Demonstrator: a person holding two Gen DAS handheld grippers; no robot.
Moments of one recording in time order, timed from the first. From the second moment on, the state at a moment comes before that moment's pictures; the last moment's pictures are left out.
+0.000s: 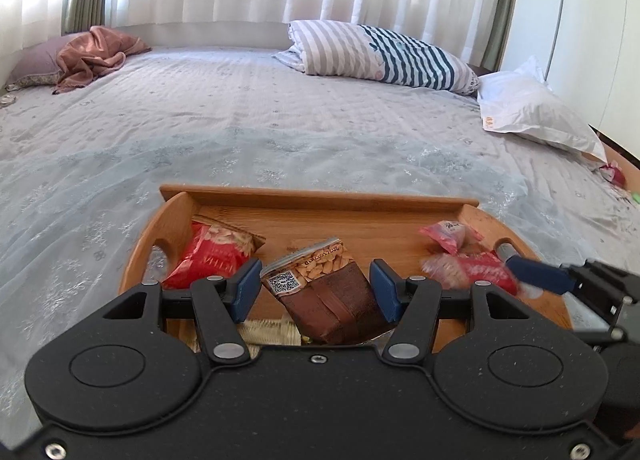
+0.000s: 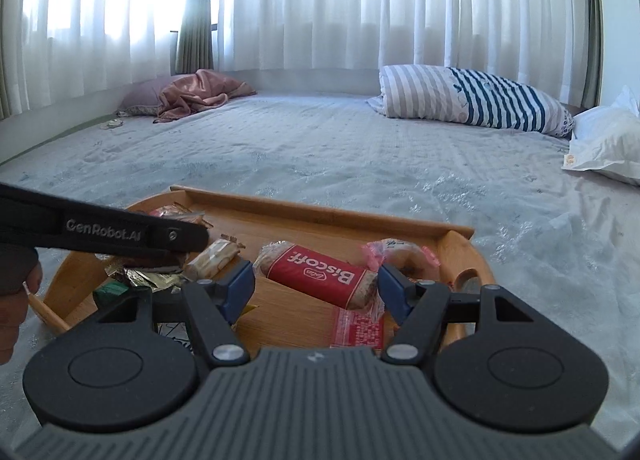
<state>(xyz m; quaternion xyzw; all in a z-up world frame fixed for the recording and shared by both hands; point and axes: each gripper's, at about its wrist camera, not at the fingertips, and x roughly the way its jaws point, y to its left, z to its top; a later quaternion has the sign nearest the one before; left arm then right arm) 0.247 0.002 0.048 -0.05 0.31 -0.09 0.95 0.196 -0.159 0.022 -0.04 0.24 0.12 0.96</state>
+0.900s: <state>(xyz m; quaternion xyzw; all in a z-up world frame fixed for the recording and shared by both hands) 0.349 -0.030 0.028 -0.02 0.33 -0.08 0.94 0.232 -0.145 -0.007 -0.02 0.26 0.13 0.96</state>
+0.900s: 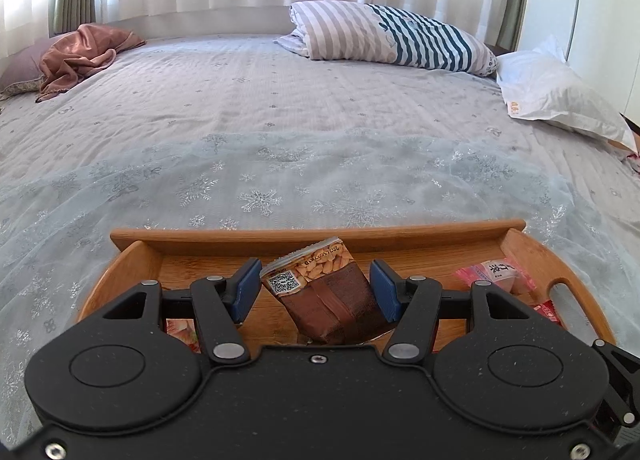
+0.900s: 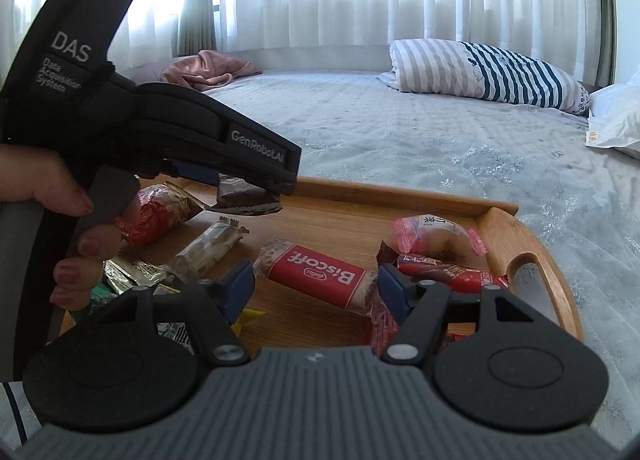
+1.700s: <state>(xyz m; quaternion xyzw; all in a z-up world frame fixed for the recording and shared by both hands) 0.354 -0.028 0.018 -0.01 0.35 -0.06 0.94 0.235 -0.146 -0.005 -0.02 0.26 0.14 0.96</state>
